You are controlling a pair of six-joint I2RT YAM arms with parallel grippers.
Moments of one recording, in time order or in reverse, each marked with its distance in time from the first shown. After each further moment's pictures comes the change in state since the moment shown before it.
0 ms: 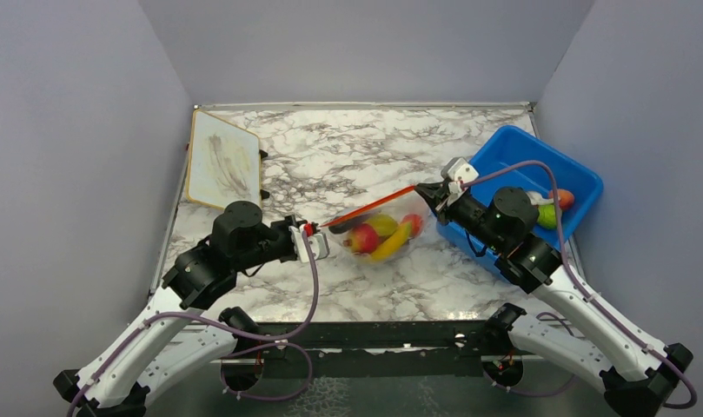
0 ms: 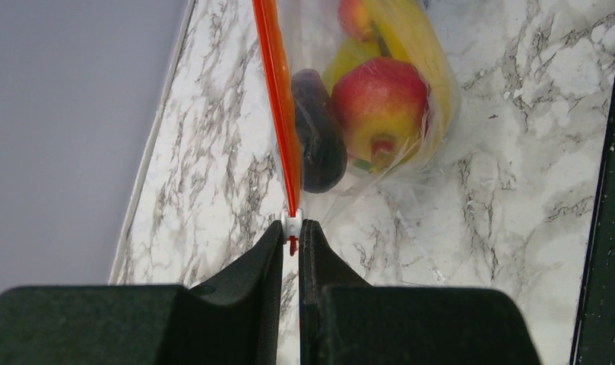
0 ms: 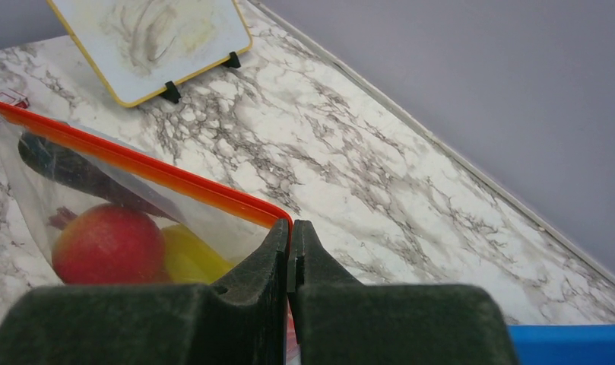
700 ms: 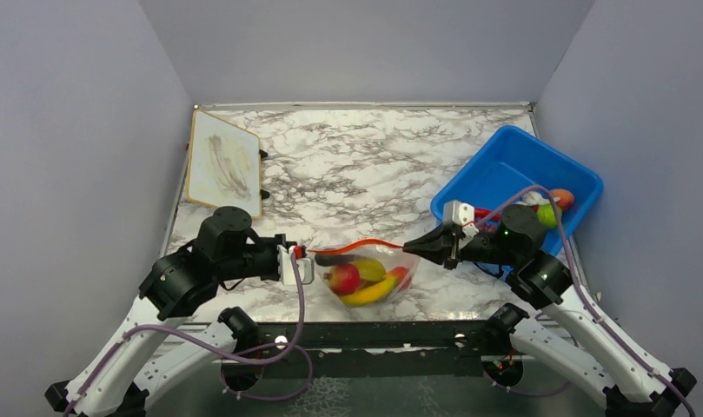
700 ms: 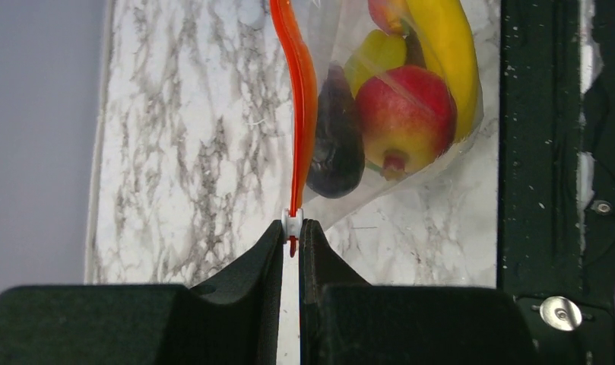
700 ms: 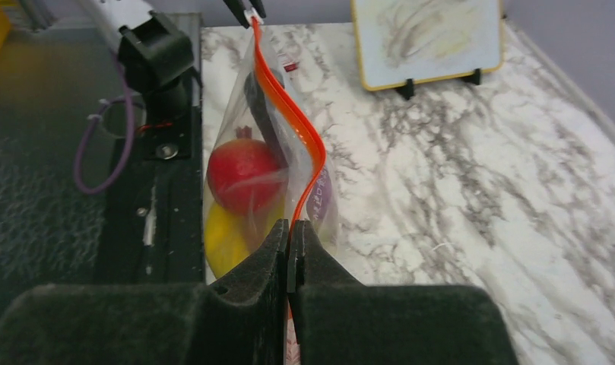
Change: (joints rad) left arm 0.002 -0.034 0.129 -0.323 0.097 0.124; right arm -0.024 -0.160 -0.095 -0.129 -0.633 0.062
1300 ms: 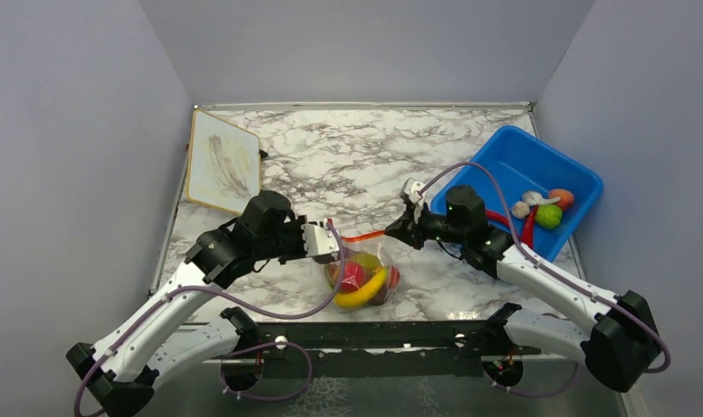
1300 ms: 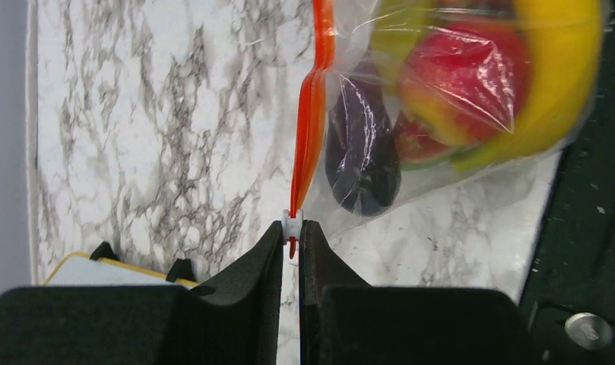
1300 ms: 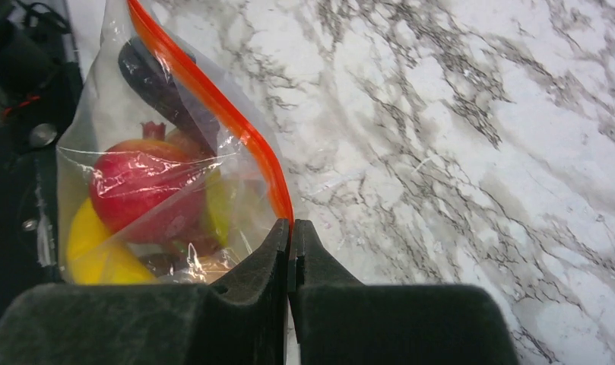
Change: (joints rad) left arm 0.000 0.182 -0.056 0.040 -0.130 -0.079; right arm -0.003 0.391 -0.079 0.220 0.150 0.058
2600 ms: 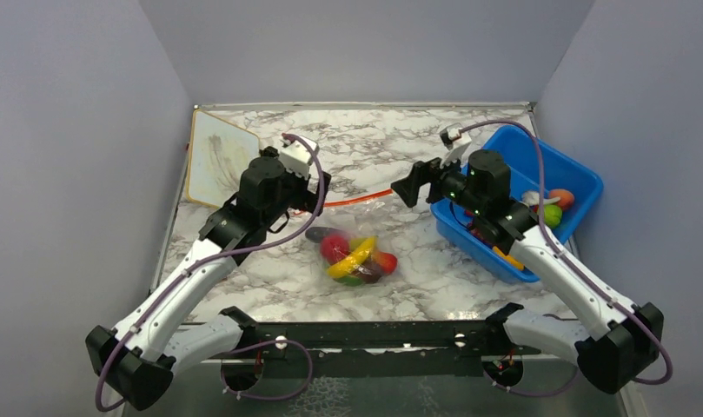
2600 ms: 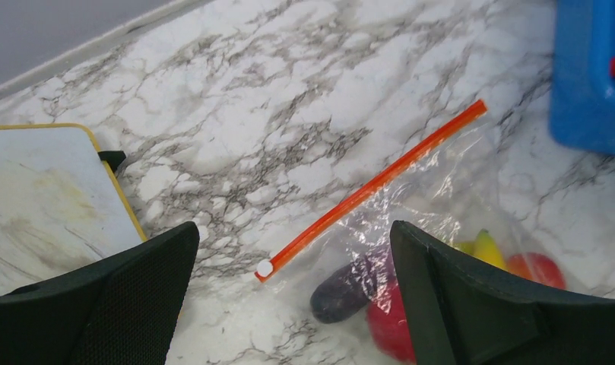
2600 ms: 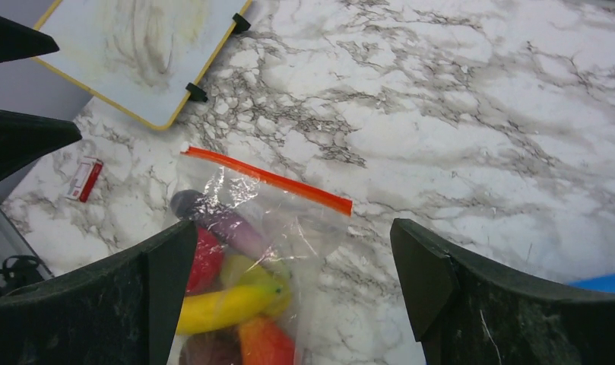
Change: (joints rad) left arm 0.143 0.227 0.051 0.493 -0.383 -0.706; right arm -0.125 0.101 0.304 -0.111 0.346 0.335
